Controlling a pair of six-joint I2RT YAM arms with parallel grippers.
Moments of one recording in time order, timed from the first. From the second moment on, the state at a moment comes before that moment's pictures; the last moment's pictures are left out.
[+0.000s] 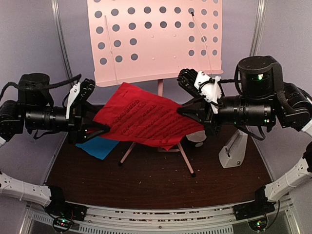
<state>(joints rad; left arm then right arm) -1.03 0.94 1.35 -0.77 0.18 0.14 1.35 1.28 1.68 -0.76 0.33 -0.26</state>
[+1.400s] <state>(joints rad) -1.03 1.17 1.71 -0.96 0.23 0.01 1.35 1.36 1.85 -0.90 0.32 -0.10</state>
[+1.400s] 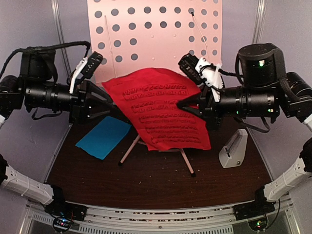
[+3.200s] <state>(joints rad) -1.12 1.26 1.69 -0.31 -0.47 -0.06 1.11 1.53 2.31 -0.53 0.14 -0.23</state>
